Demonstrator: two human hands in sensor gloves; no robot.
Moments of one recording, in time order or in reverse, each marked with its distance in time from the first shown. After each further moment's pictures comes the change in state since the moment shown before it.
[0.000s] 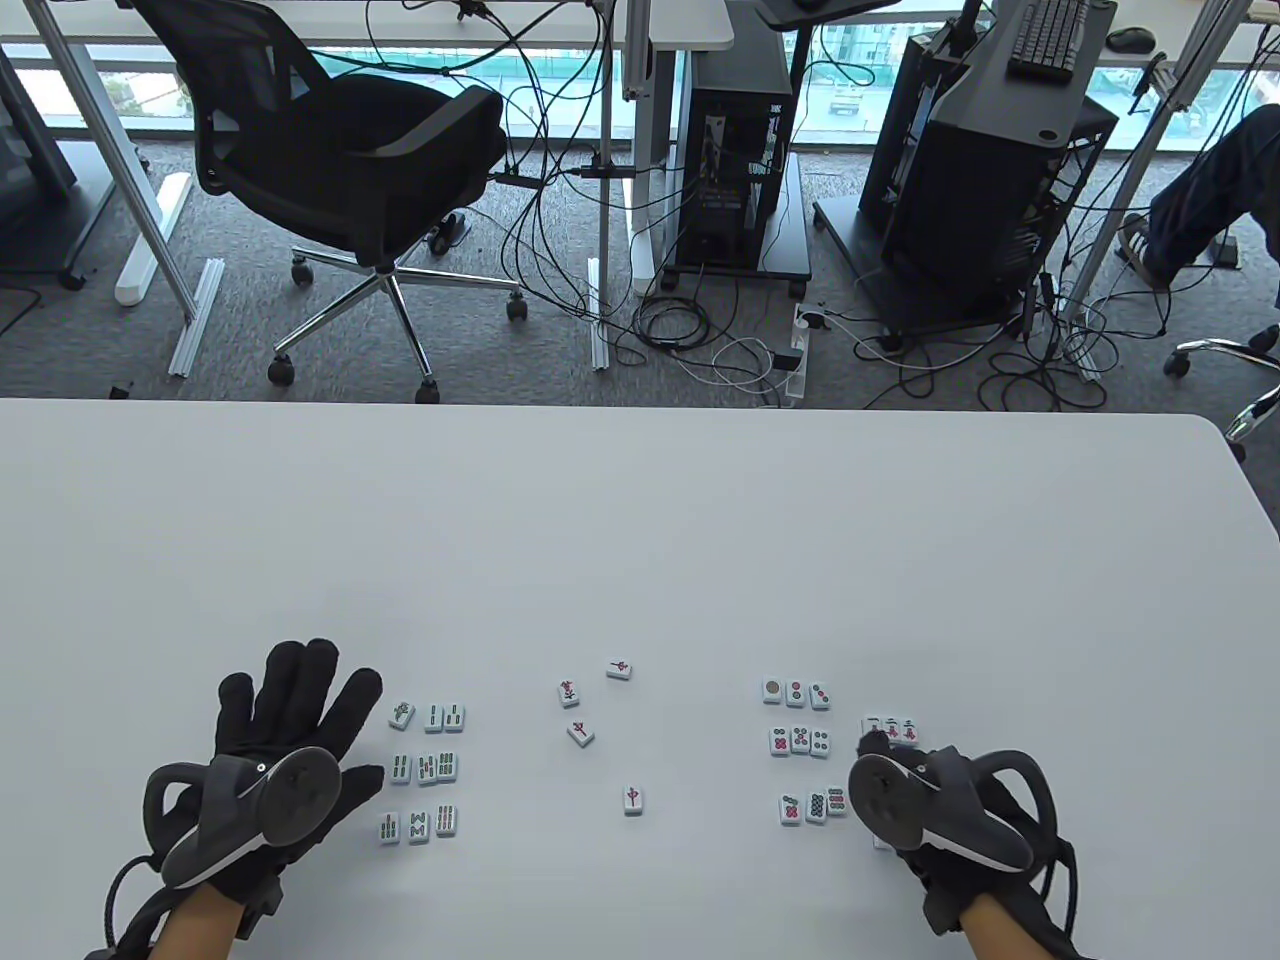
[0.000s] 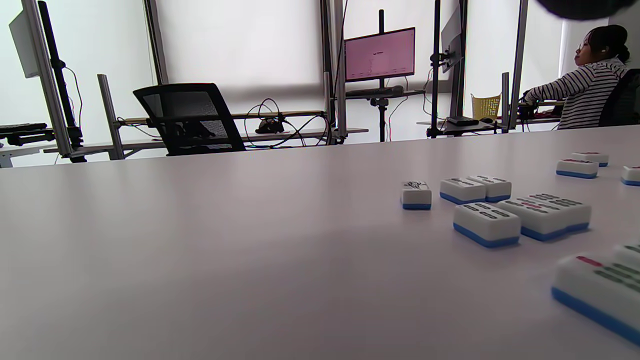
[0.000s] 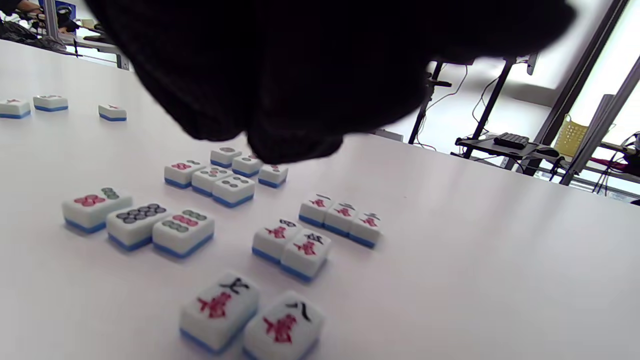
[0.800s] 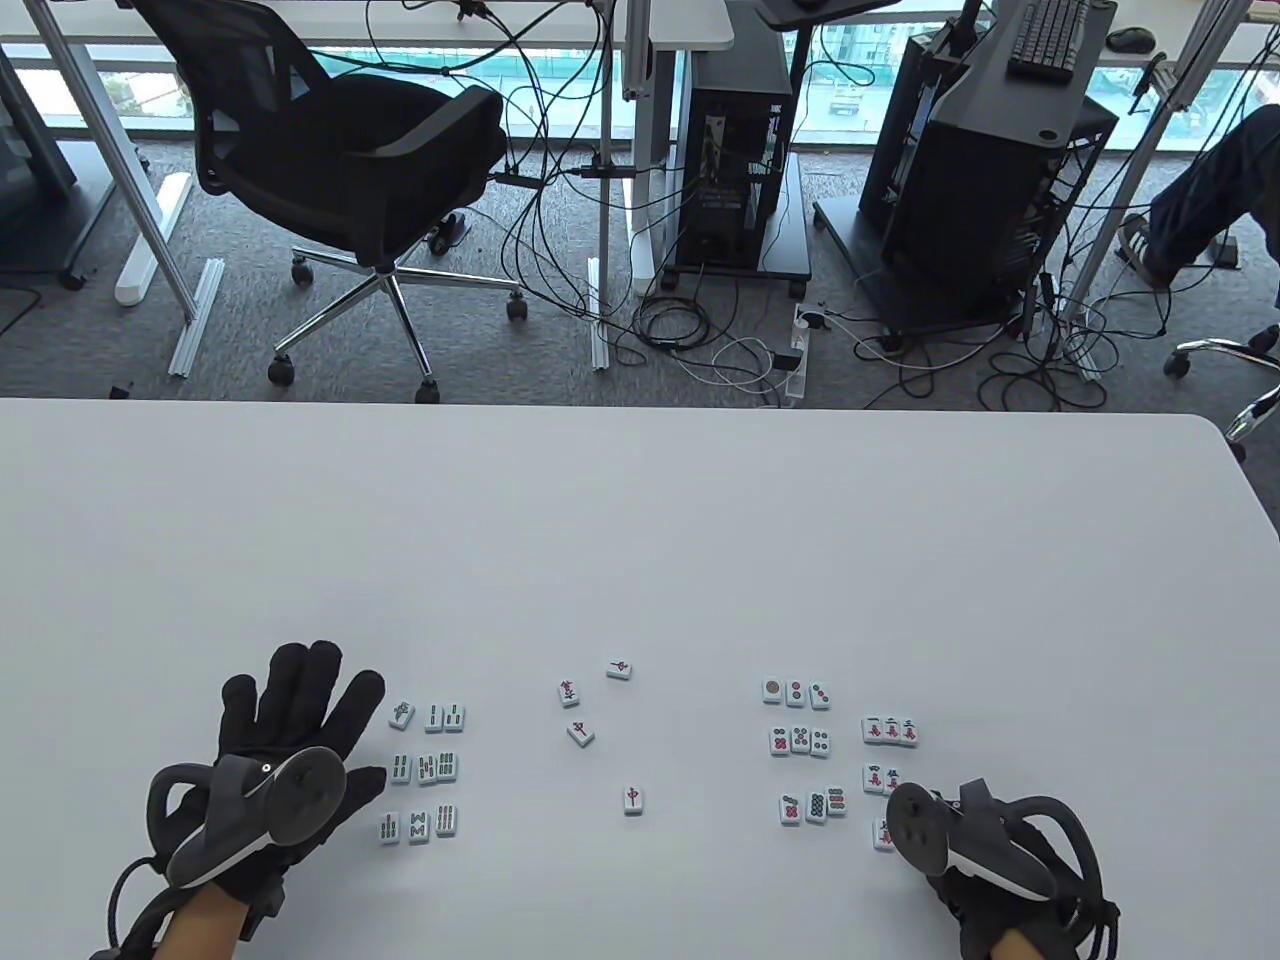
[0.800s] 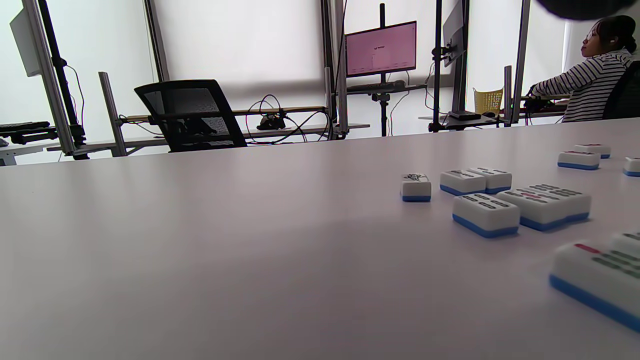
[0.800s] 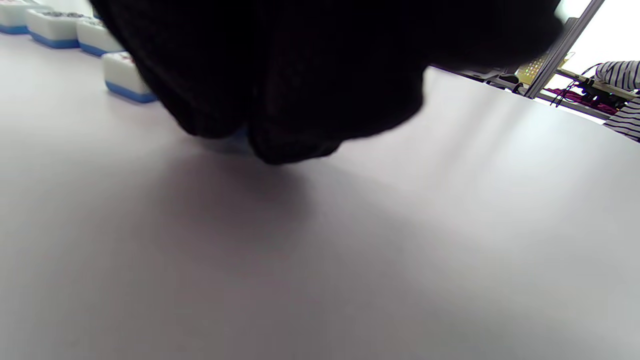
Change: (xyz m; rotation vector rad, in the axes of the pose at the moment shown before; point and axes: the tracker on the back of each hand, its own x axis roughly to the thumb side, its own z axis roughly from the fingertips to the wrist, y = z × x) left_hand 0.002 0.000 0.000 -0.013 0.004 -0.010; right_hand -0.015 0.053 0.010 0.191 0.083 0.027
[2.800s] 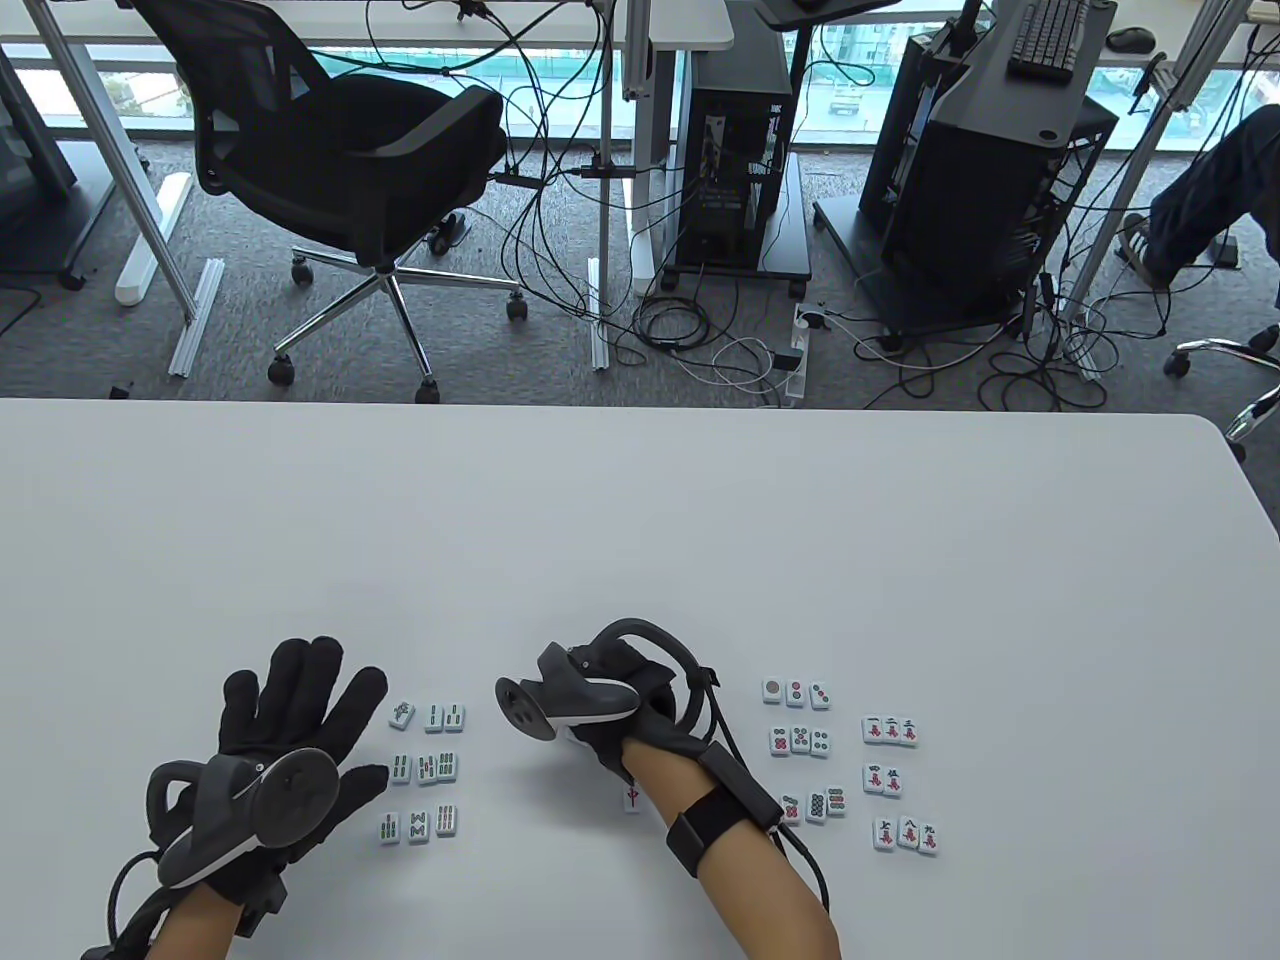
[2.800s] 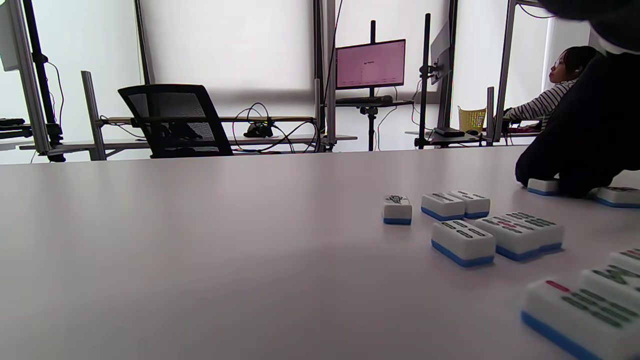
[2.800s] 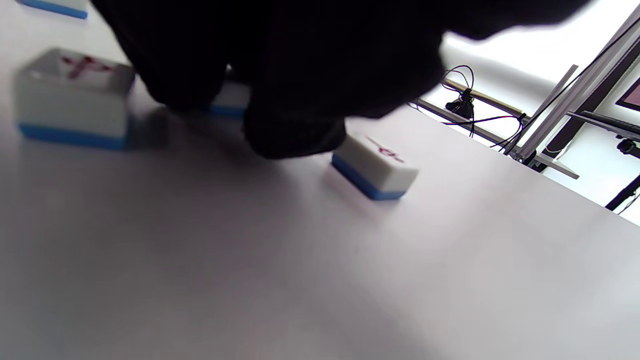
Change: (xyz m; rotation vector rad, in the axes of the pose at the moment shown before) left_hand -0.003 0.002 0.001 0.035 -0.038 0.051; right_hand 0.275 -0.110 -0.158 -0.244 -0.463 0.226
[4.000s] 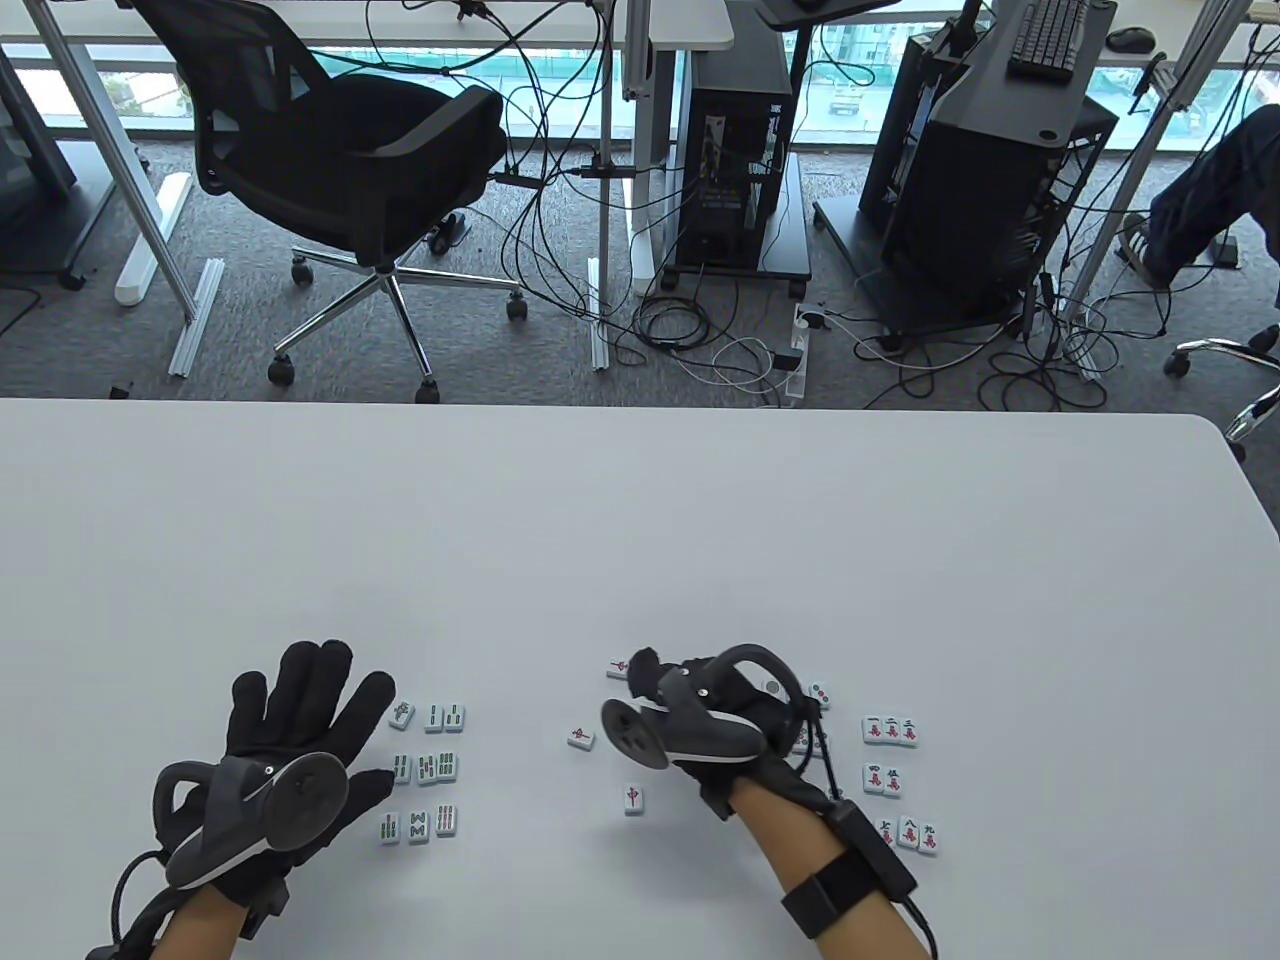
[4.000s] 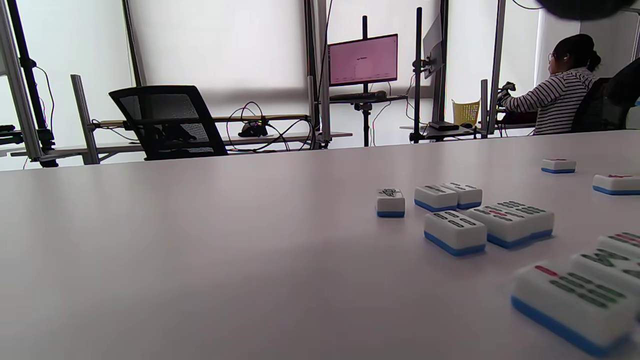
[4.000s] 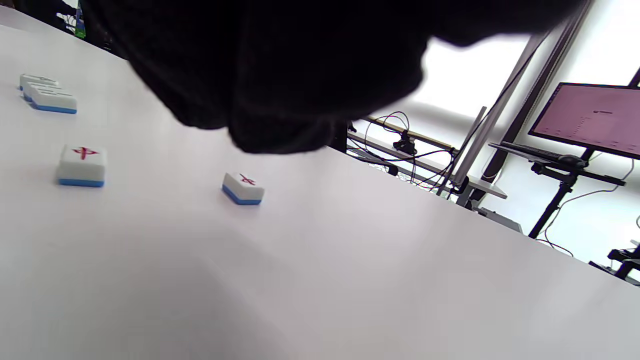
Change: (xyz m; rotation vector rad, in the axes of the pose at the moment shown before) left_hand 0.008 -0.001 -0.001 -0.008 -0.023 -0.035; right_hand -0.069 -0.006 0.113 -0.152 0.123 -0.061
